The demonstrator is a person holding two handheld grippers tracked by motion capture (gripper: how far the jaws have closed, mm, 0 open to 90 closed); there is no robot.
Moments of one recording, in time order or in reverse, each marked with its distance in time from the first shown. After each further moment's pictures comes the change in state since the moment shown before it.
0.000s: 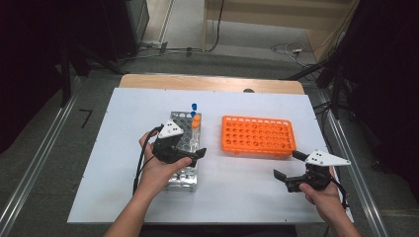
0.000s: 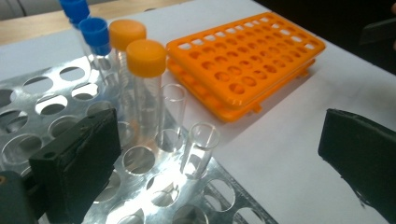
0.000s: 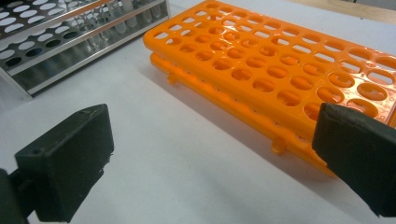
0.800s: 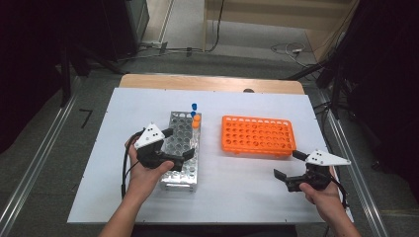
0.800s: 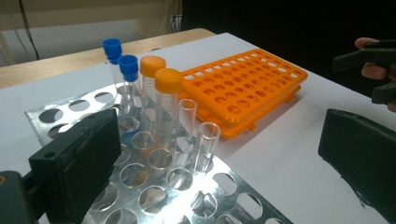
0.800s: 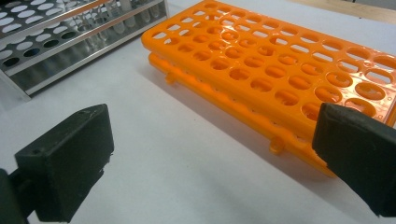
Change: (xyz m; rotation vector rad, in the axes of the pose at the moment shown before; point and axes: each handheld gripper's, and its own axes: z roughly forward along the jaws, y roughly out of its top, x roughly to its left) left arm 0.010 -0.015 -0.039 -0.150 -0.002 0.011; right arm -0.001 0.000 0.000 0.000 -0.001 0.003
